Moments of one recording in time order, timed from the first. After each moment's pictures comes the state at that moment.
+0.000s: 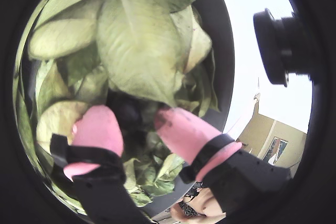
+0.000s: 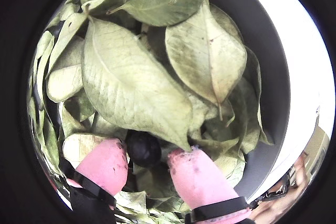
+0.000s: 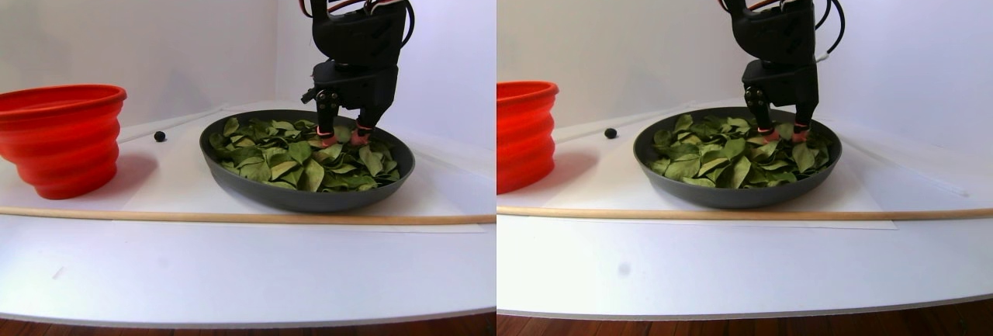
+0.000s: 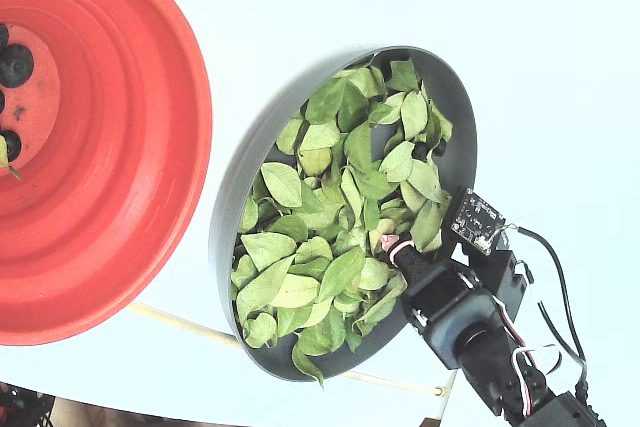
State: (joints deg) arm 25.7 72.7 109.1 -7.3 -98.5
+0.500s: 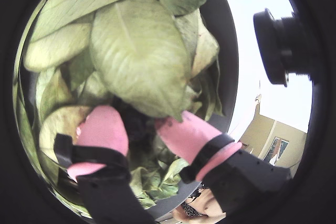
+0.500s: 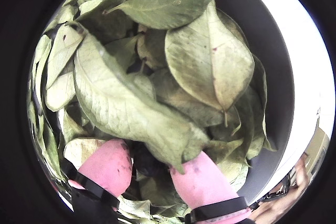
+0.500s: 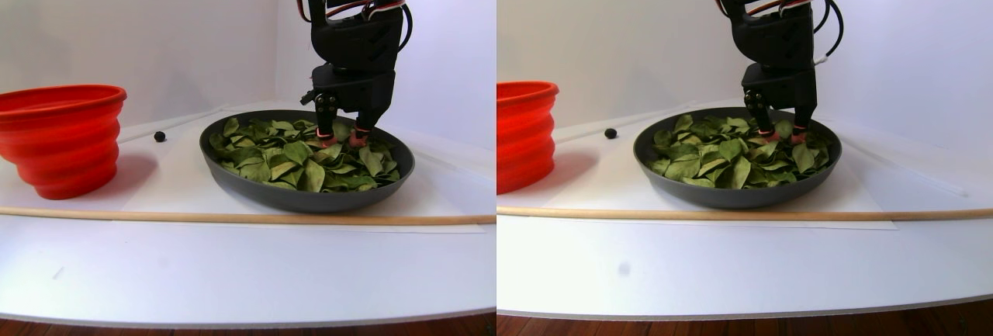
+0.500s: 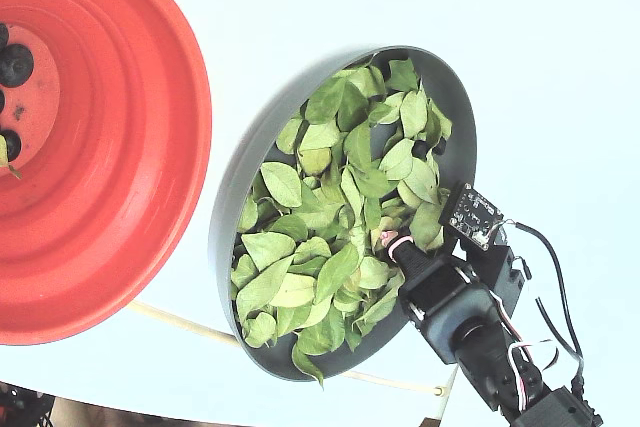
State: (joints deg) arm 24.8 70.8 107.8 -7.8 -97.7
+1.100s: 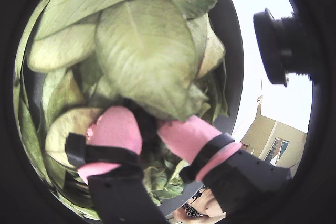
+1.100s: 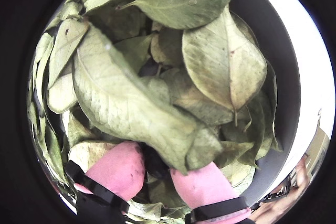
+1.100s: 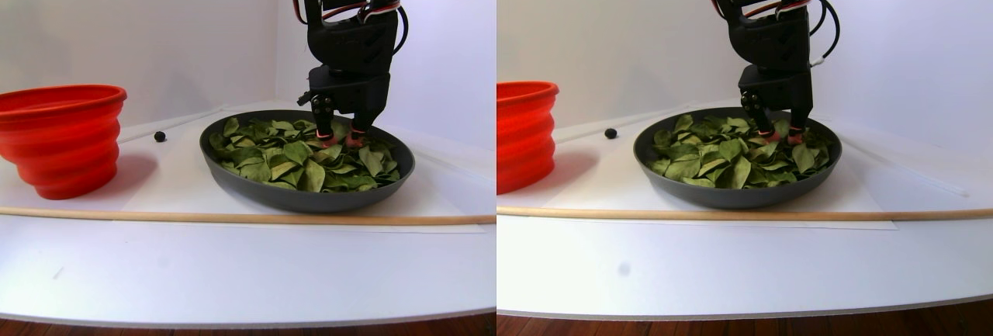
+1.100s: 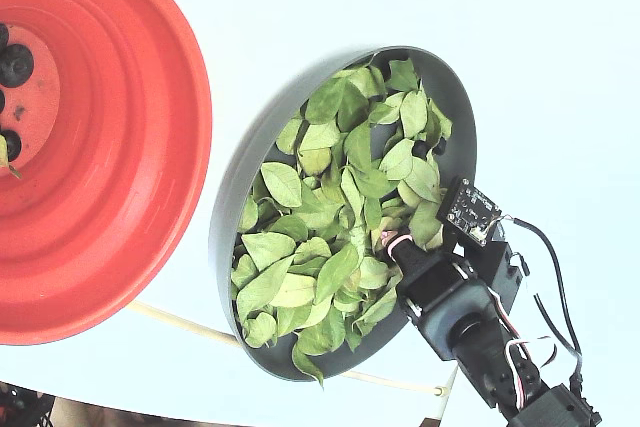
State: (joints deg) arm 24.1 70.3 108.9 -7.9 -97.5
